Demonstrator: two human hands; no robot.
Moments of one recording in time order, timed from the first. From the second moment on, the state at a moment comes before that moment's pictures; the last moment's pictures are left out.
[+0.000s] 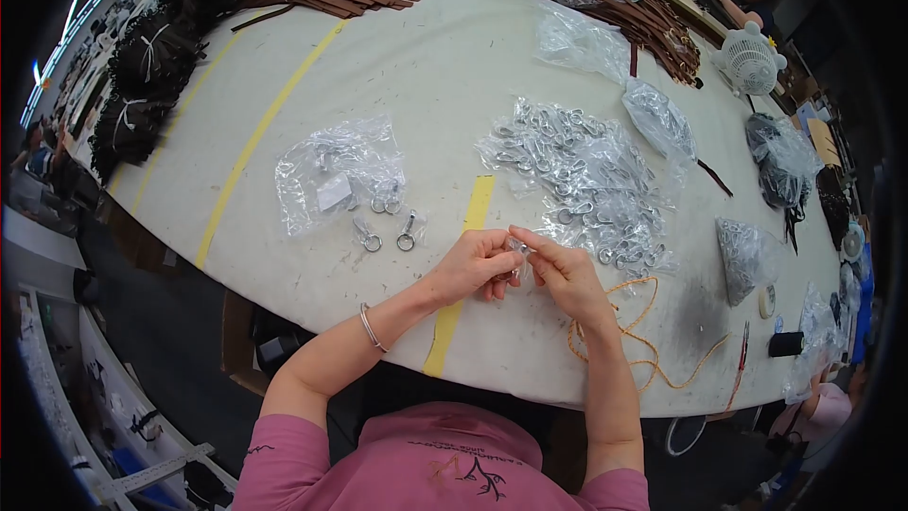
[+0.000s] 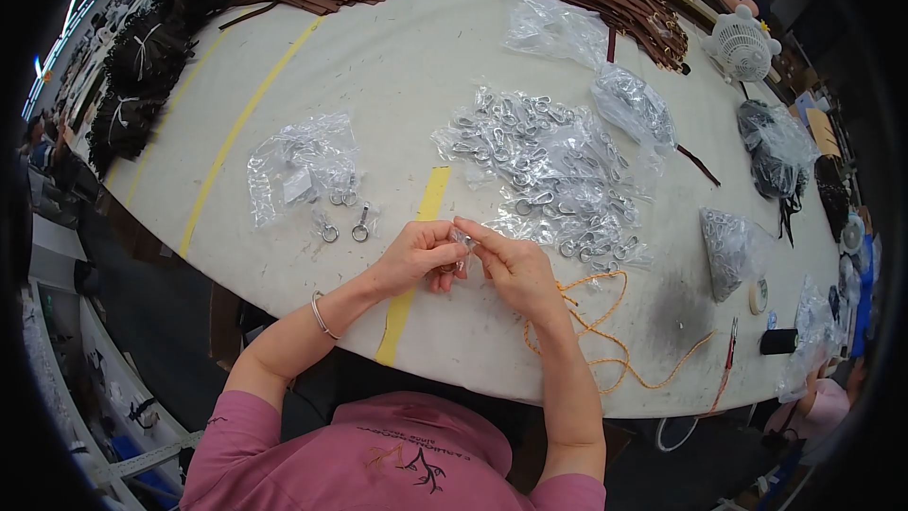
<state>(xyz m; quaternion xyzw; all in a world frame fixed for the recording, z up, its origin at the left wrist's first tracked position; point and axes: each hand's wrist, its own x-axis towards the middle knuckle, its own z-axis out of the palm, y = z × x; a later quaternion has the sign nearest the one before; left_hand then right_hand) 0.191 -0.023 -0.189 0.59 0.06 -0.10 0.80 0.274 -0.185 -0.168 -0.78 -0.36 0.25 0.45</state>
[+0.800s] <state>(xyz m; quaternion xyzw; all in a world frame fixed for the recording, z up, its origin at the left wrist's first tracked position) 0.147 -0.010 -0.169 0.96 -0.02 0.21 0.16 0.286 -0.193 -0.150 -0.90 -0.30 0.08 0.29</state>
